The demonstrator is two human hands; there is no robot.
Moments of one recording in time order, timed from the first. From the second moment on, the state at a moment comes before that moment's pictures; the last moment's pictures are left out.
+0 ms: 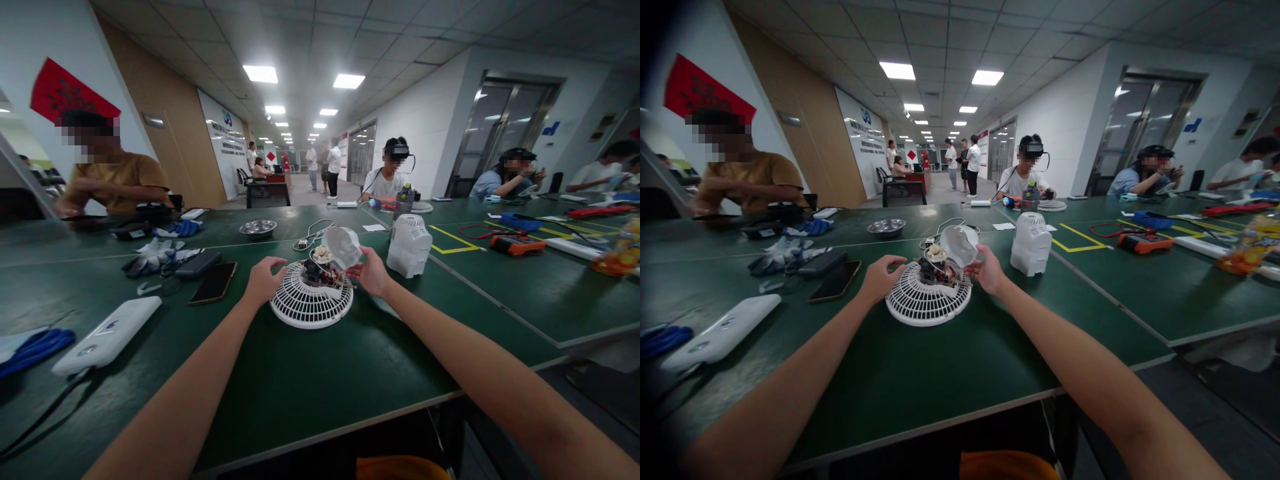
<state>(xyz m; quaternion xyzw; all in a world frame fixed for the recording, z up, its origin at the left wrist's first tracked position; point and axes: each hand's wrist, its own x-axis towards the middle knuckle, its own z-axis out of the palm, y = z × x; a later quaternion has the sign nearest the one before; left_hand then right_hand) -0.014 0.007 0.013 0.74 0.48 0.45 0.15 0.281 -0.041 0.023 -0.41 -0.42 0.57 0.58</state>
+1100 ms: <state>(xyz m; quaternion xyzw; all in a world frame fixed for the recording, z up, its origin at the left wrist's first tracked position) 0.005 -0.022 0.027 0.86 0.32 0.37 0.16 0.262 -0.082 0.048 -0.38 -0.81 0.09 0.44</state>
